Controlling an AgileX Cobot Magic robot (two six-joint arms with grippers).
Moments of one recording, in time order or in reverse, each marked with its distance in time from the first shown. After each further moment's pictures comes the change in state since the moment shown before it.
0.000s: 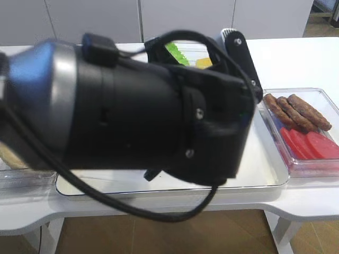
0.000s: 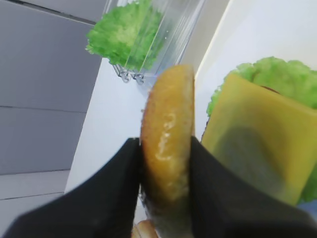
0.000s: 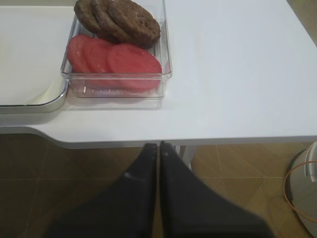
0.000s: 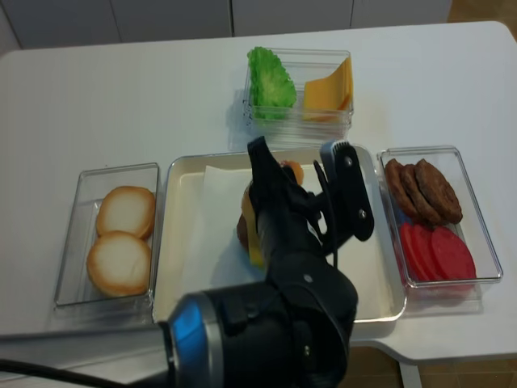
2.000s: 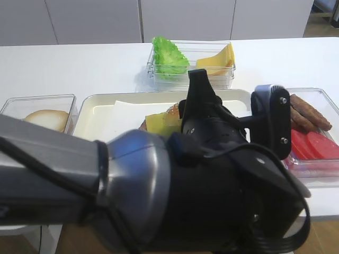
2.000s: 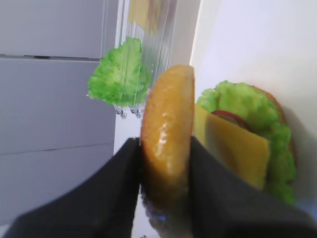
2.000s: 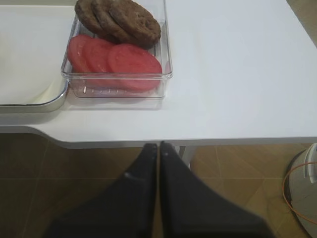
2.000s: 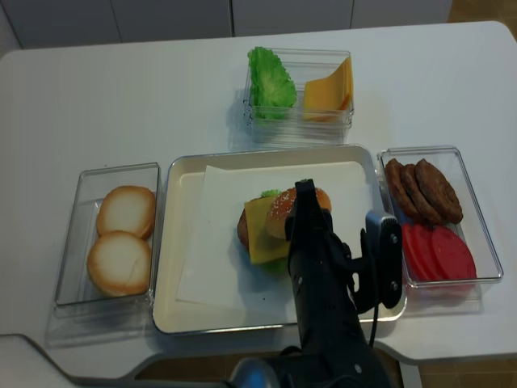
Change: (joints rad) left arm -0.094 0.125 -0.001 0.149 0.037 0.021; right arm 0.000 0.000 0.000 0.000 0.000 -0.006
